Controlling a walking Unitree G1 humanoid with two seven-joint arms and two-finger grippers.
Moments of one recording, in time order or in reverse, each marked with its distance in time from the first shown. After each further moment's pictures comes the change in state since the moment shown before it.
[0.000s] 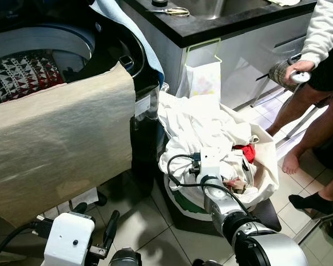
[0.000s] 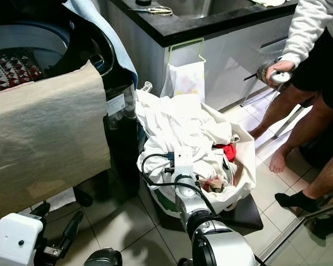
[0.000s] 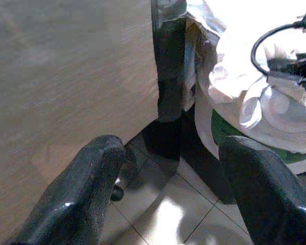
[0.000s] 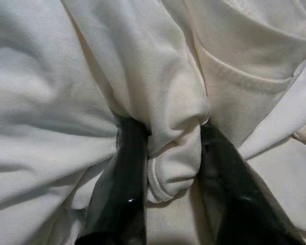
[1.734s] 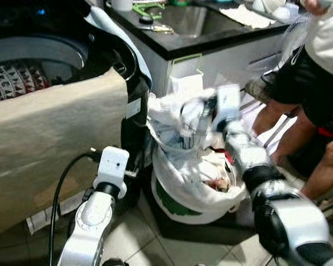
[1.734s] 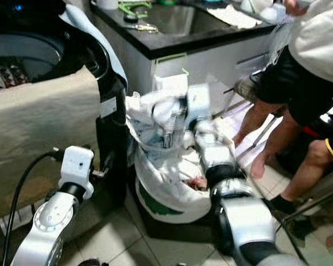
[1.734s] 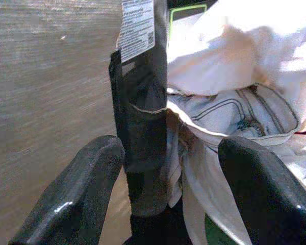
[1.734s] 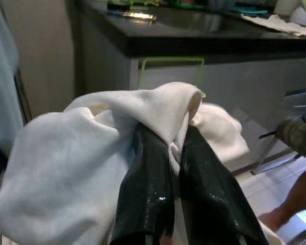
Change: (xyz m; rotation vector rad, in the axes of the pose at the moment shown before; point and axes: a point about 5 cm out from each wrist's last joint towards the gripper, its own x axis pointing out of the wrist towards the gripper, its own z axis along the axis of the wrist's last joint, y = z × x) left arm 0.153 -0.001 0.014 -0.005 -0.222 0.011; right arm 0.017 -0.042 0.159 -0.054 -0.374 0.125
